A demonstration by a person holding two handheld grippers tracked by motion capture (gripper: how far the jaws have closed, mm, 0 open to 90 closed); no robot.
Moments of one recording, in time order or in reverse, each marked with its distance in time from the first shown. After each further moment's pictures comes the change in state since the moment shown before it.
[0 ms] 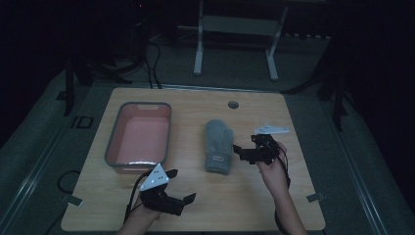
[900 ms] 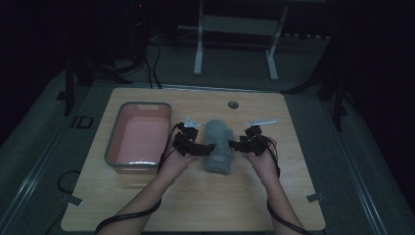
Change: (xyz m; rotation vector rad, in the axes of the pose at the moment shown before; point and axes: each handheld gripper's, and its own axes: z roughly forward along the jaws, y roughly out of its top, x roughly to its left) left arm 0.077 0.081 0.122 0.247 0.193 -0.173; right arm -0.014 0.007 0.058 0.153 0.042 0.127
